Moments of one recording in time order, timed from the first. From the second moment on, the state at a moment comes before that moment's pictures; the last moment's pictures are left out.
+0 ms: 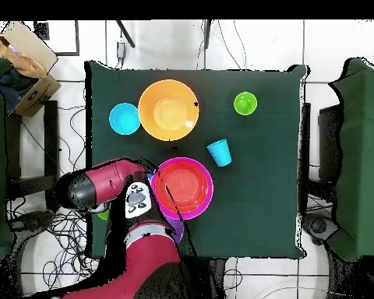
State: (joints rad) arm 0.05 -0.54 0.21 1.69 -0.24 0.58 2.03
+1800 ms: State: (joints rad) arm 0.10 -0.42 0.13 1.64 -0.35 0.48 2.03
